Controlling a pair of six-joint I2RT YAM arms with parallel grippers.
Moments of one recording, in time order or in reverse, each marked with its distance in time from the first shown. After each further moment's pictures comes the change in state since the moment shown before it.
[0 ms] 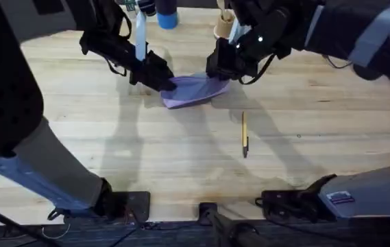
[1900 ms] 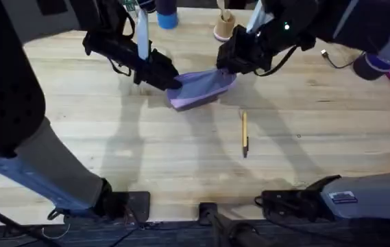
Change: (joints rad) left arm -0.016 0.000 0.000 0.004 0.068 0.000; right arm -0.109 -0.062 -0.005 -0.009 -0.094 0.000
